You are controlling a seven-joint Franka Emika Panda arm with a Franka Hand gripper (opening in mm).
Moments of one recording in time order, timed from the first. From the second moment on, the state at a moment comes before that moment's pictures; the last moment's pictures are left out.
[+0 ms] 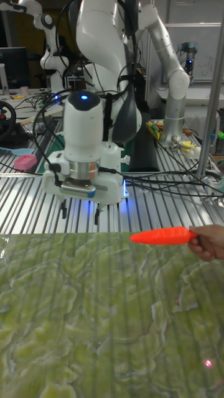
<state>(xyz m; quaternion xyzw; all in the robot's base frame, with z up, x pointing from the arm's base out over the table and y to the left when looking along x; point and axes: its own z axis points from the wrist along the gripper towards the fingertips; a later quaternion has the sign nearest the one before) 0.426 -0.074 0.234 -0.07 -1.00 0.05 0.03</state>
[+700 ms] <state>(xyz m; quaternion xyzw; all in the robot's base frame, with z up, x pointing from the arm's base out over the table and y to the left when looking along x) 0.395 0.002 0.235 -0.15 -0.99 0.04 0.03</state>
